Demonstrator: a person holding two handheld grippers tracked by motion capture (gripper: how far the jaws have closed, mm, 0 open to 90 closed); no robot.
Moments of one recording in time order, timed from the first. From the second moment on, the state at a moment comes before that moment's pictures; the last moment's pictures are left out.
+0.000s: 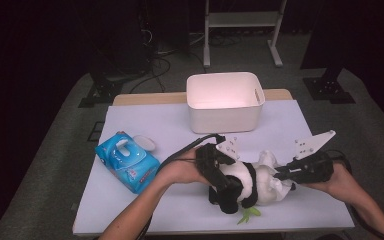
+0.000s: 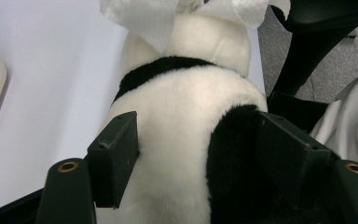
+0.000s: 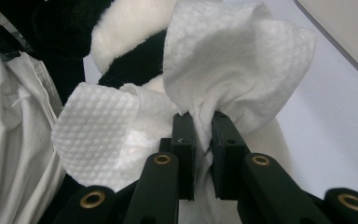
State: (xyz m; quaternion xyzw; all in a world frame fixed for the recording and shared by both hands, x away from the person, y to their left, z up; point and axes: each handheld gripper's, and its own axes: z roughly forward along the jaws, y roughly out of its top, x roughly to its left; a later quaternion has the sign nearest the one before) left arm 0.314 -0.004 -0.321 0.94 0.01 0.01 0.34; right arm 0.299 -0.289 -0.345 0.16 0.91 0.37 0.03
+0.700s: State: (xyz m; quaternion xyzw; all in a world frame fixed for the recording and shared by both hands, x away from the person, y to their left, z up) left arm 0.329 -0.032 -0.342 0.95 0.01 0.02 0.30; right arm 0.305 -0.271 -0.350 0.15 0.91 0.38 0.03
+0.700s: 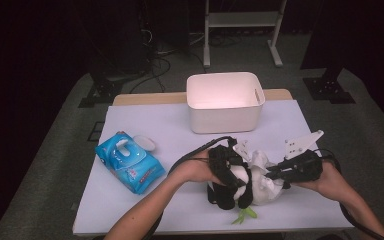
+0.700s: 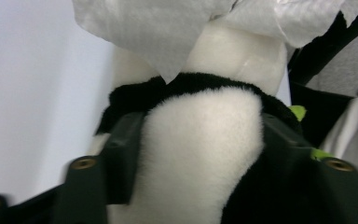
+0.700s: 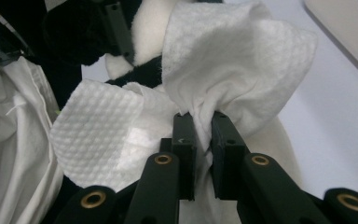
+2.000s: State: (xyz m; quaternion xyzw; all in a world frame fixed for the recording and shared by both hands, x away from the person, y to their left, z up) left arm 0.329 0.036 -0.338 0.94 0.05 0.03 0.33; right arm 0.310 -0.212 -0.354 0.10 0.92 0.37 0.02
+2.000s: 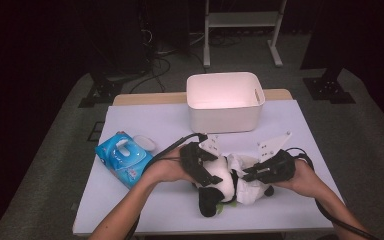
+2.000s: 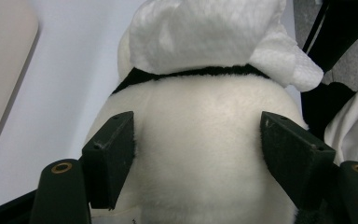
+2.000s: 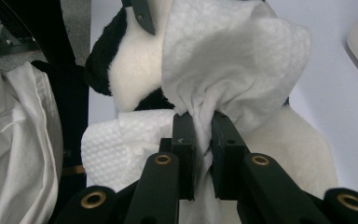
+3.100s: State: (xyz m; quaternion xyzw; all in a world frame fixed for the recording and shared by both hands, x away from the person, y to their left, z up) left arm 0.333 0.045 -0.335 0.94 0.07 -0.01 0.32; right arm 0.314 -0.223 -0.361 0.11 0.92 0.37 0.02
